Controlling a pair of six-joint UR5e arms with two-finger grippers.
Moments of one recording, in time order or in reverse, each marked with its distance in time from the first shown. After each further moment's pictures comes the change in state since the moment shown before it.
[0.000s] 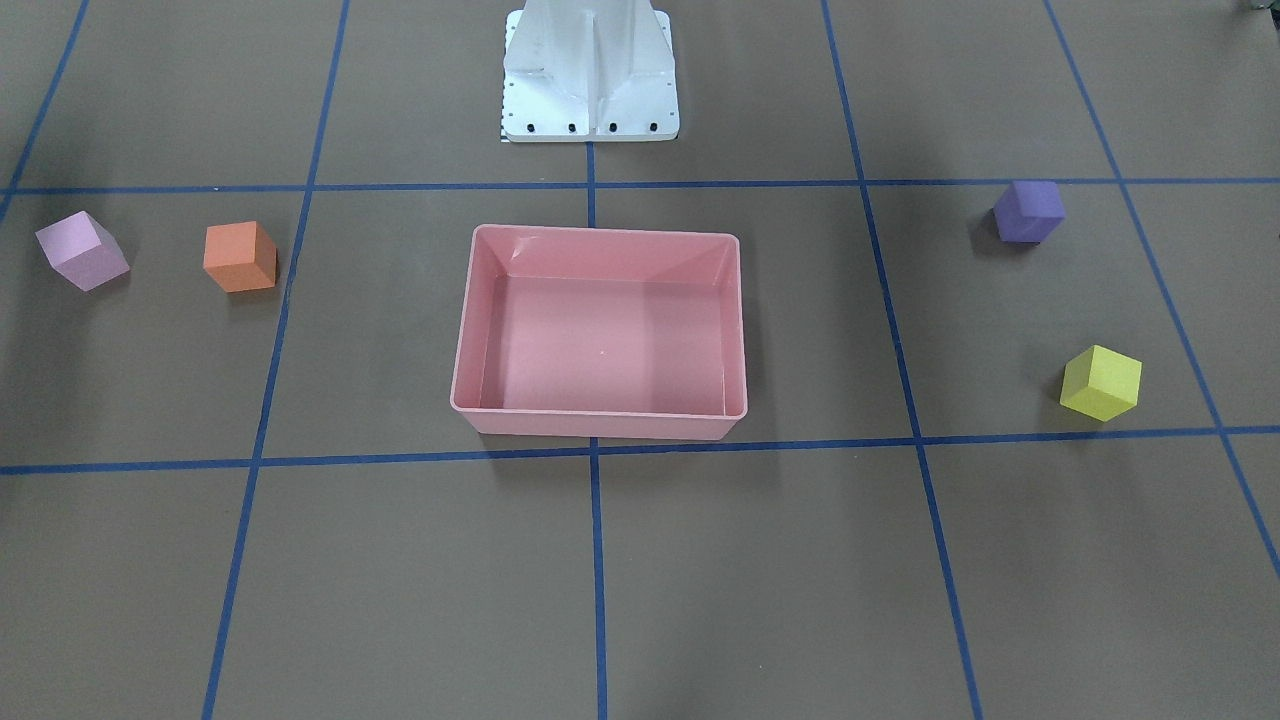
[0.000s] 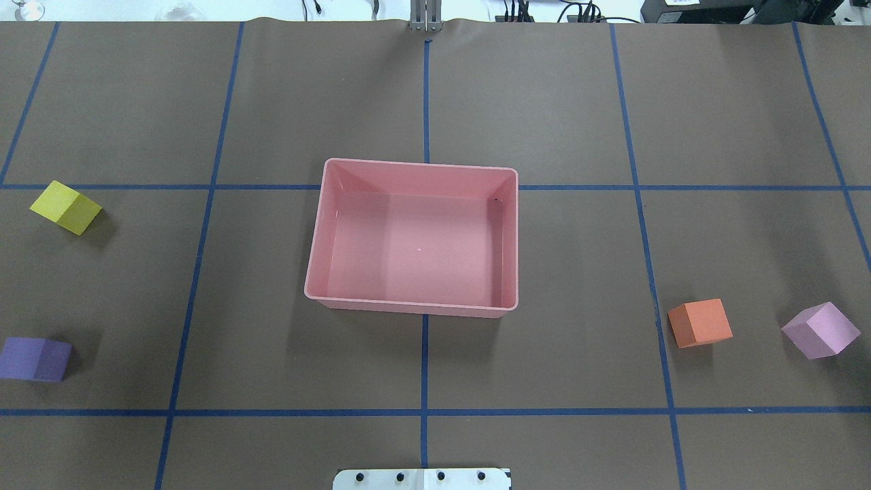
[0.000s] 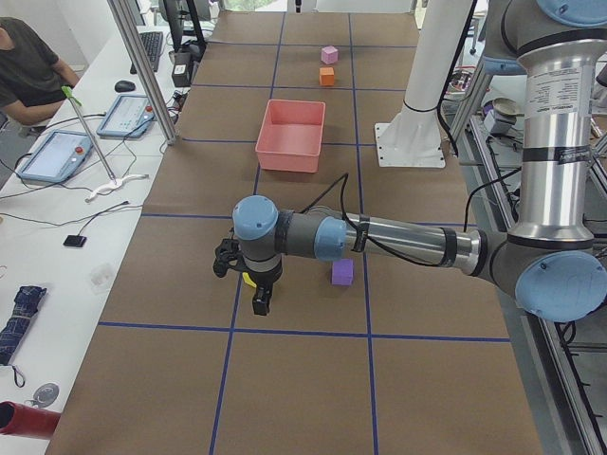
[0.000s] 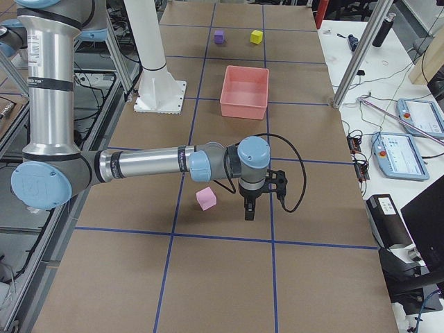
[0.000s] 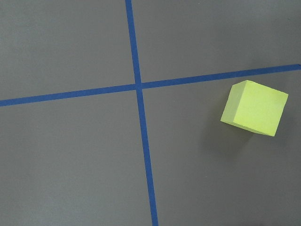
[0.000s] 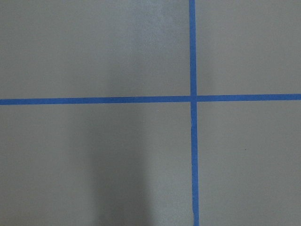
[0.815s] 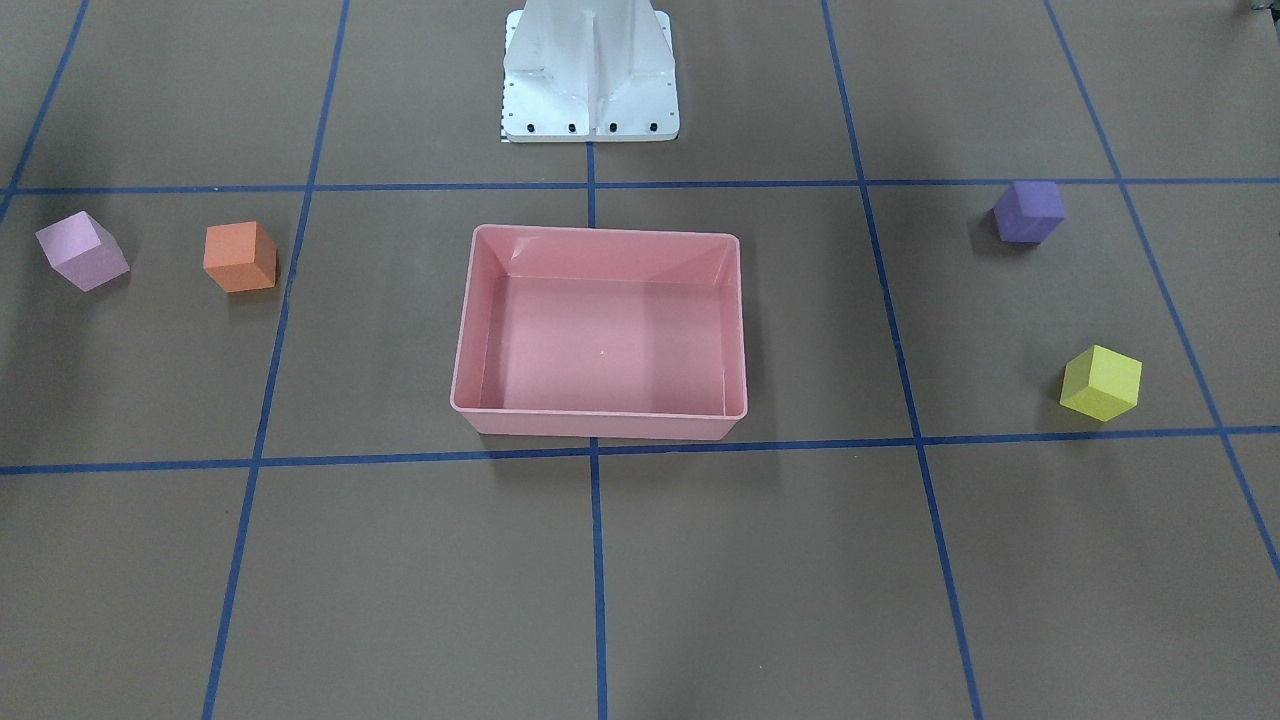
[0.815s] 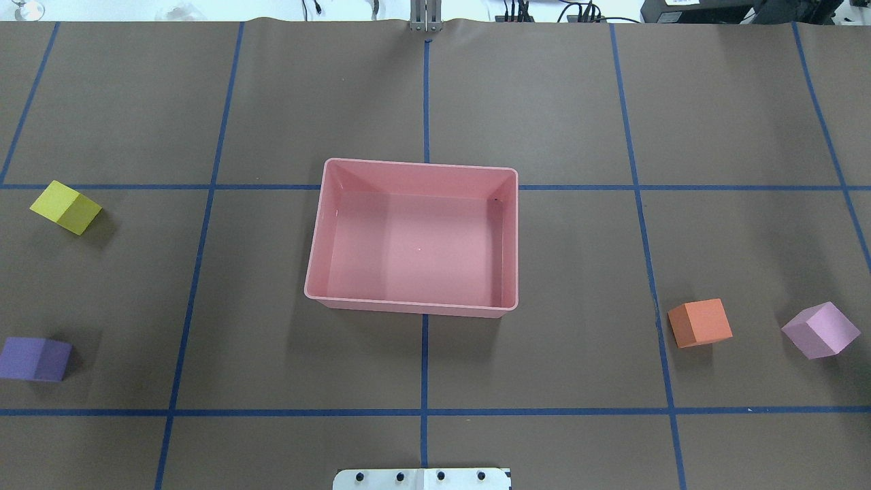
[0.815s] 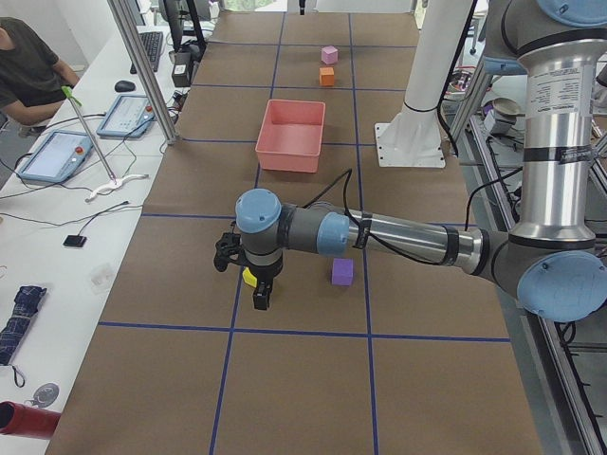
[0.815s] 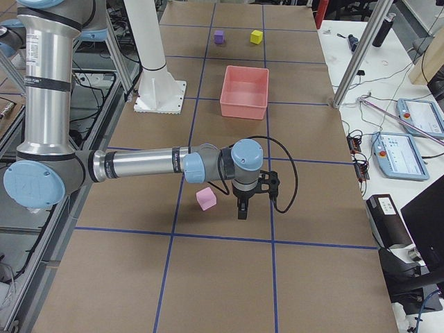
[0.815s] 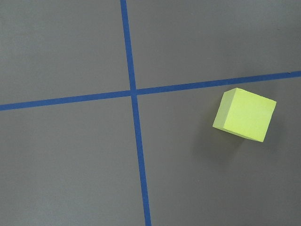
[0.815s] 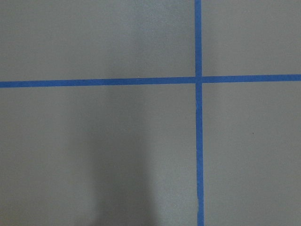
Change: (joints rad) left arm -0.002 0.010 -0.032 -0.004 -0.001 -0.029; right arm -0.017 -0.050 0.042 0.046 0.034 0.004
